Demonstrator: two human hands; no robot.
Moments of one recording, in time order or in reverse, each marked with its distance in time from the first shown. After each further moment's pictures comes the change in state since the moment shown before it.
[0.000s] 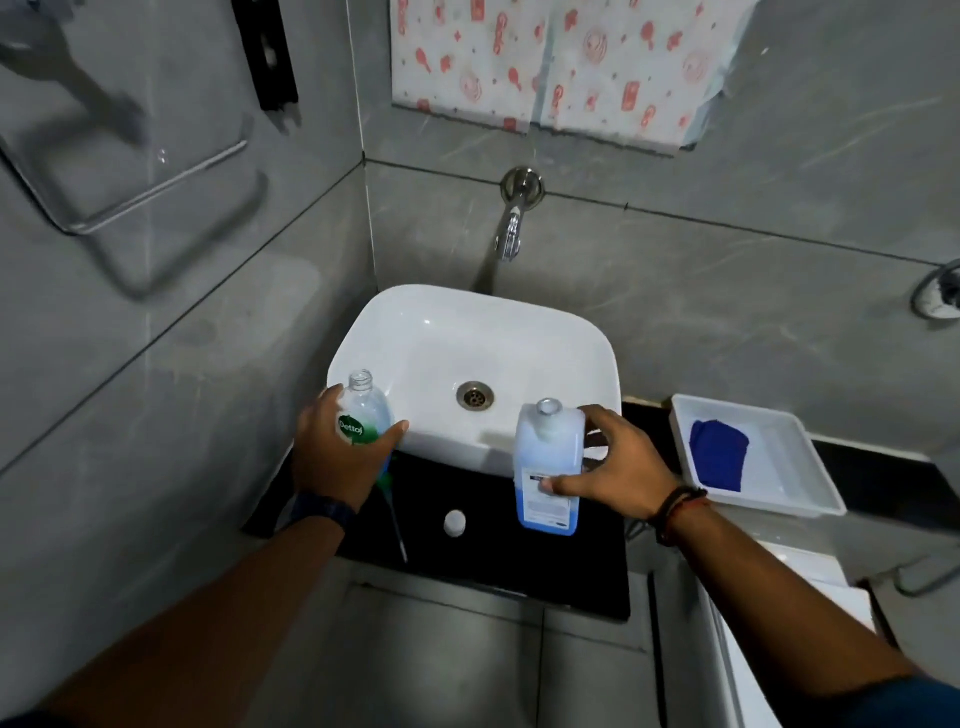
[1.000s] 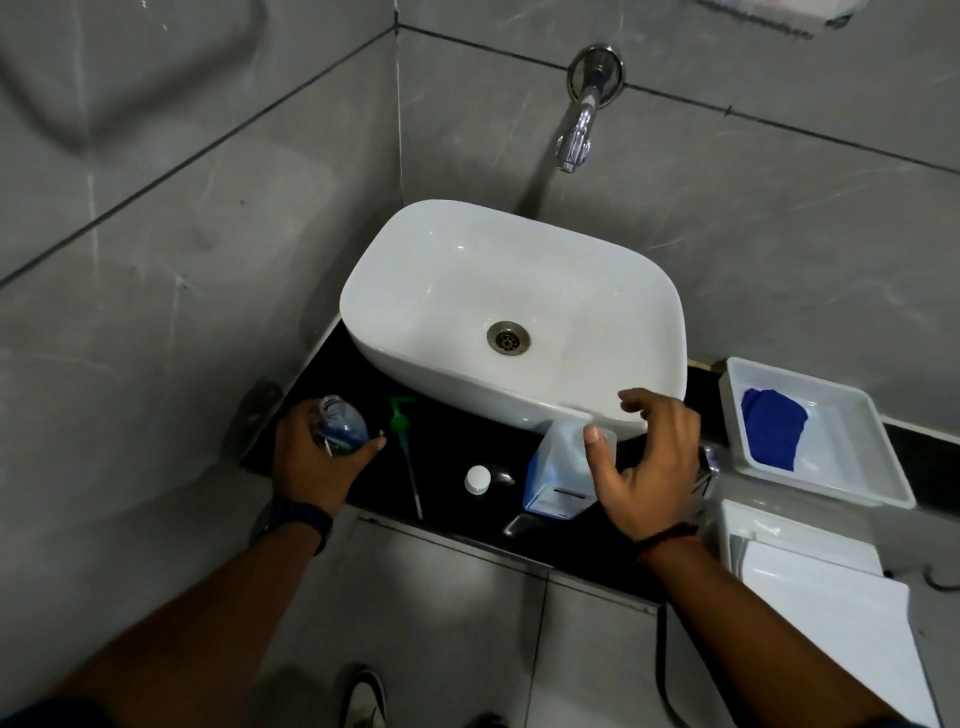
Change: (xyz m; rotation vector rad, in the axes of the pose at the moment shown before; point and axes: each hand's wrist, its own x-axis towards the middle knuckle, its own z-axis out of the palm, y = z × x) left_hand -0.027 -0.140 0.024 -0.083 -0.003 -0.073; right_hand -0.006 0.038 0.083 -0.121 0.591 -0.271
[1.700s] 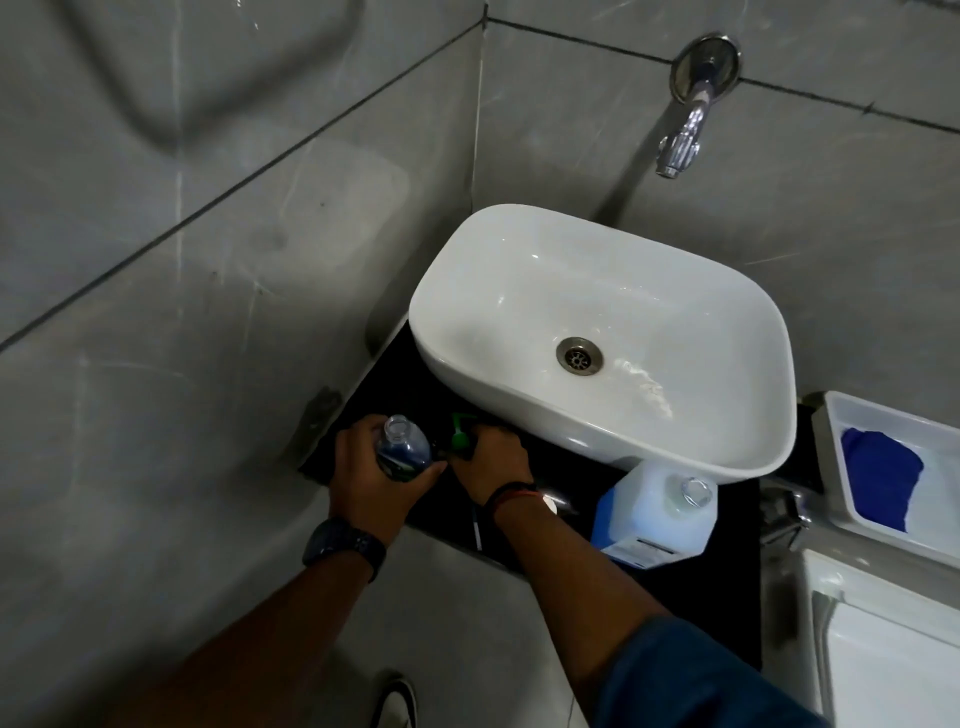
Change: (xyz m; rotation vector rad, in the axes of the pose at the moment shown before) left_hand 0.000 -0.015 -0.001 0.115 0.022 0.105; right_hand -0.016 -0.055 0.213 -0.082 -0.850 0.310
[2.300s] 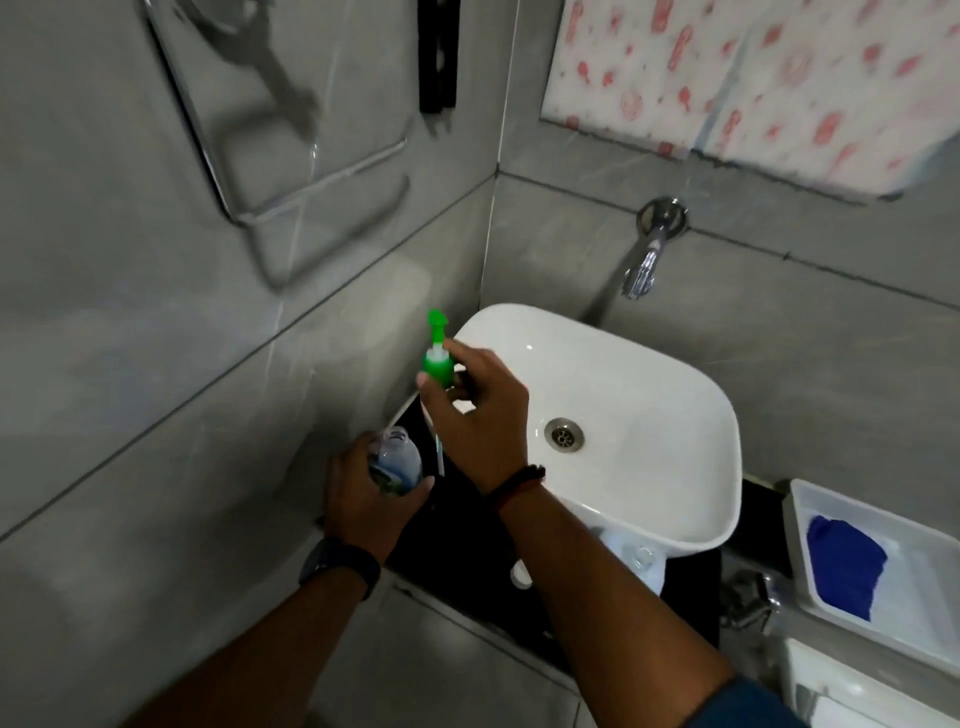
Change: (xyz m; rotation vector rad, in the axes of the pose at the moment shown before) left_hand 0.031 0.075 -0.045 -0.022 0.062 -0.097; right_hand -0.049 -0.137 -0.134 0.675 0.521 -0.634
